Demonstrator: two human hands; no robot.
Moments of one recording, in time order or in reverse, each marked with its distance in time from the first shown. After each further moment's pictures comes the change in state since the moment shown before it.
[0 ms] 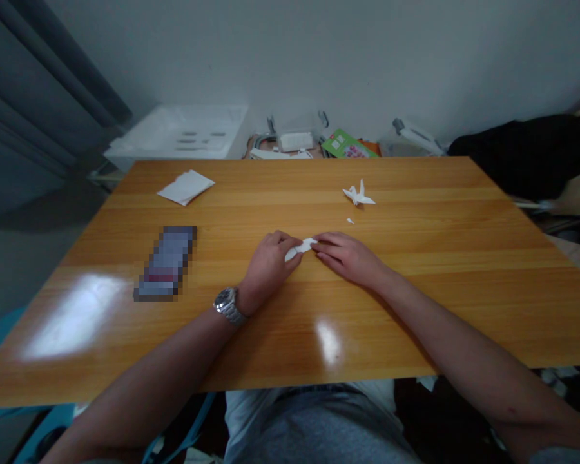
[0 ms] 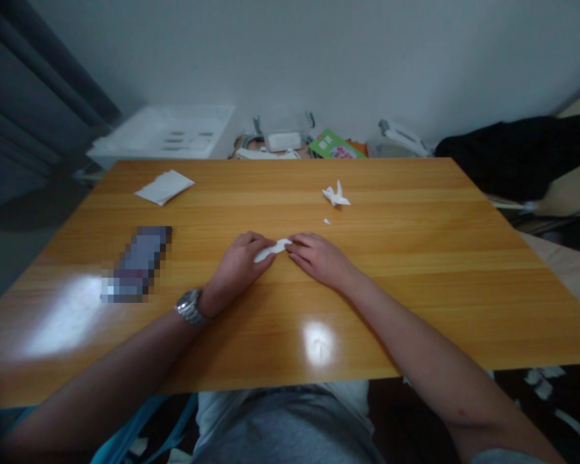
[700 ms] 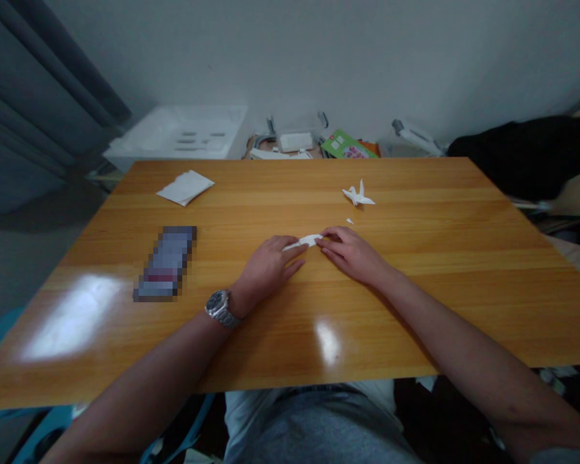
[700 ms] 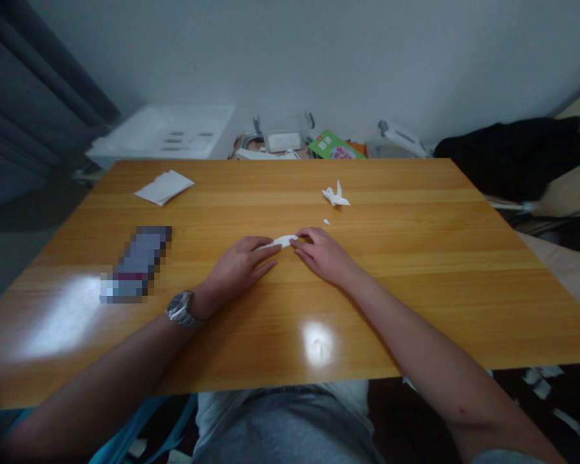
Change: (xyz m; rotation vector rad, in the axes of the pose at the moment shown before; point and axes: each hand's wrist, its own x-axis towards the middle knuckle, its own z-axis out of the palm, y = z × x) left_hand -0.005 -0.005 -0.010 0.087 -0.122 0.199; right_hand -0.003 0.007 -0.001 -0.030 0.052 0.047
